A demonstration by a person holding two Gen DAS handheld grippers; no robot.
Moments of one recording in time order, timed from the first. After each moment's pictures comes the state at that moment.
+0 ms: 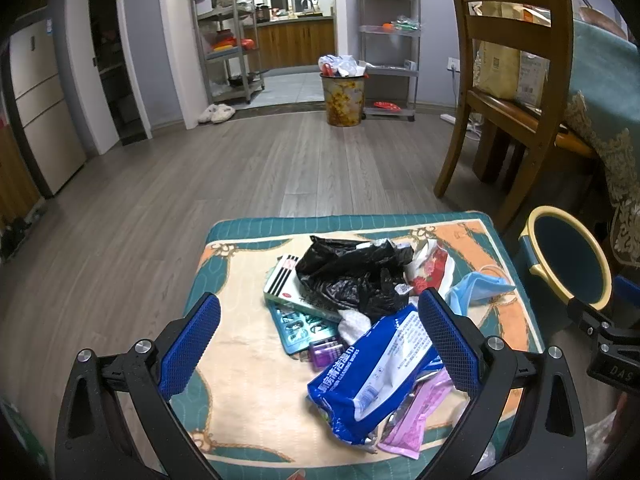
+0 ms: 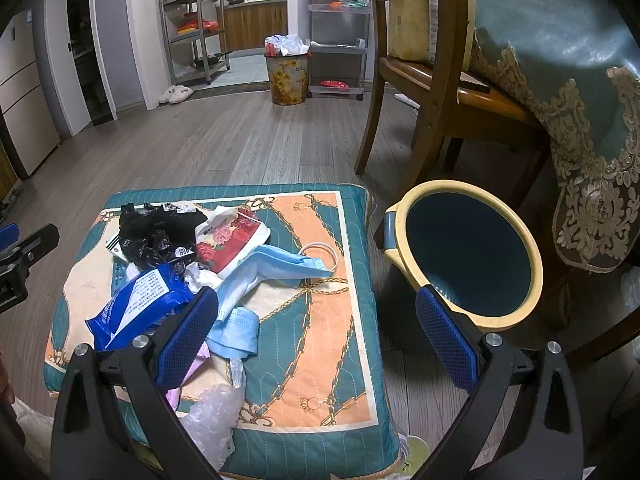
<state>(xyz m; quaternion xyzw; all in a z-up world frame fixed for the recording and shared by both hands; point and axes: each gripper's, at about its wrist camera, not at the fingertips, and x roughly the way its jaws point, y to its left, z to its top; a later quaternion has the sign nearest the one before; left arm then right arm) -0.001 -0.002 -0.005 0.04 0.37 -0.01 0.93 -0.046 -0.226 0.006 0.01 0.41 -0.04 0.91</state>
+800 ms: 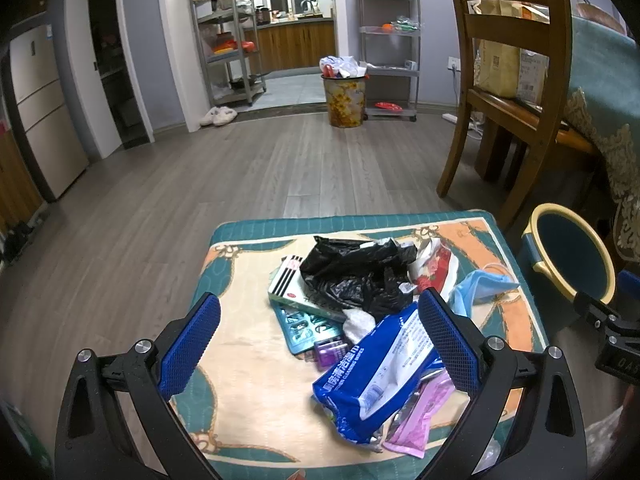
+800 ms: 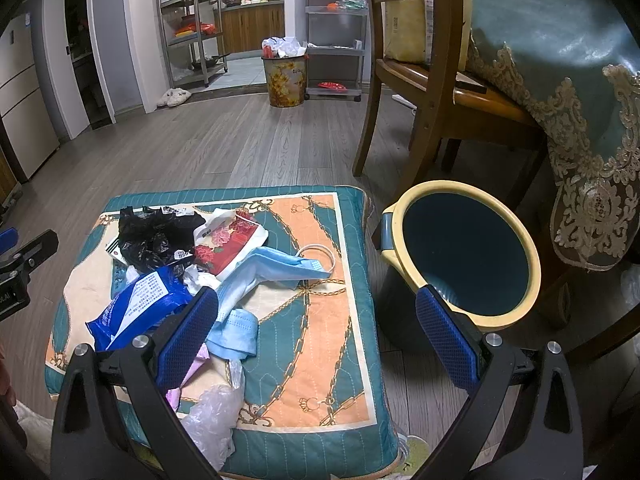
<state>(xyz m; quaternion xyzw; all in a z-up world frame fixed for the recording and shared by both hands) 0.000 -0.001 -0.006 0.04 0.37 -0.01 0.93 -0.046 -0.228 0.008 0.01 0.41 -0.04 0.91</state>
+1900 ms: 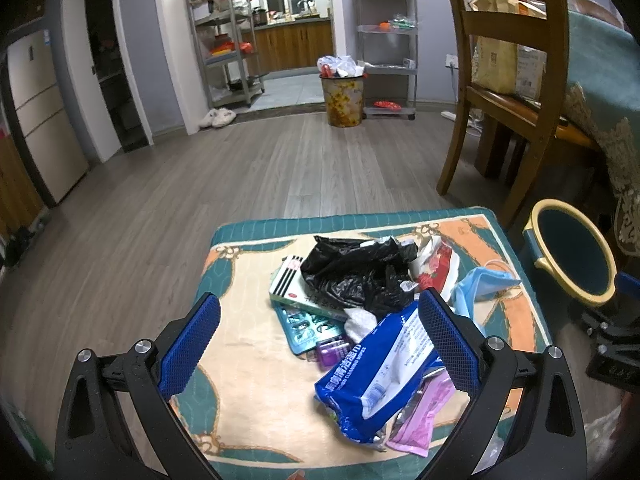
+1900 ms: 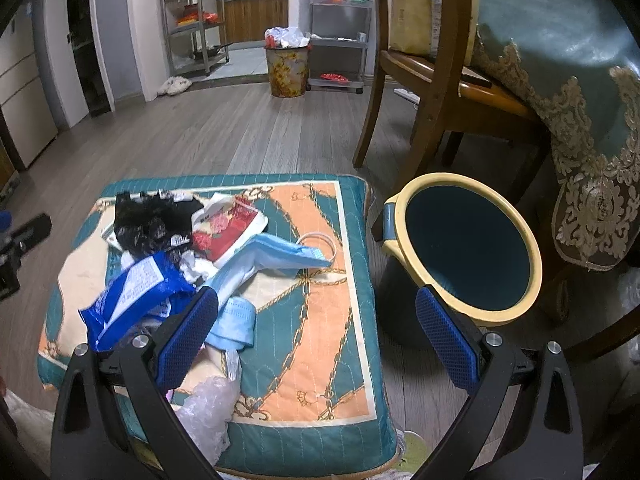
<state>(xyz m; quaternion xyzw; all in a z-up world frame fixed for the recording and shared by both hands) -0.002 -0.004 -0.007 0.05 0.37 -0.01 0.93 -0.048 -0.223 -0.005 0.00 0.42 -0.04 0.91</state>
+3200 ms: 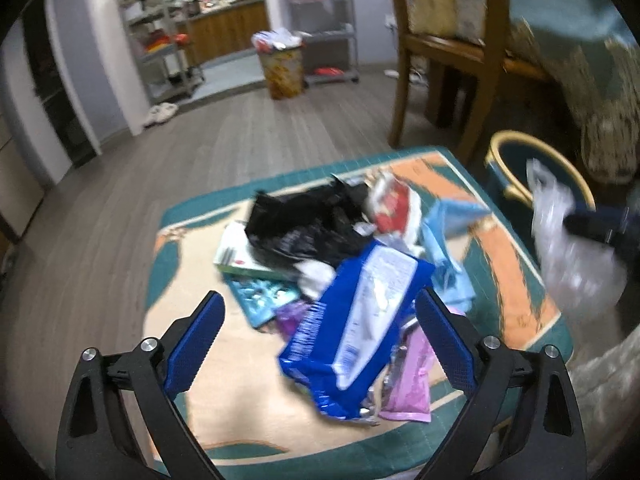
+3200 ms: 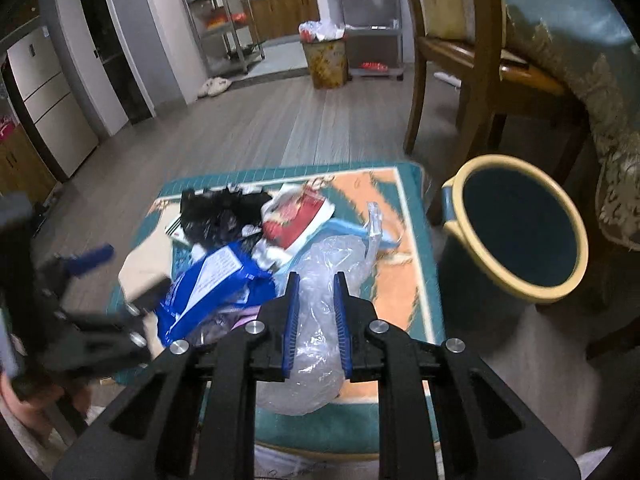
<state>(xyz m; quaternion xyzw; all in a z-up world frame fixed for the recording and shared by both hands) -0.009 -0.030 -0.048 0.12 0.41 -0.11 0.90 -0.060 -0.201 0.012 0.05 0.44 0.04 0.90</state>
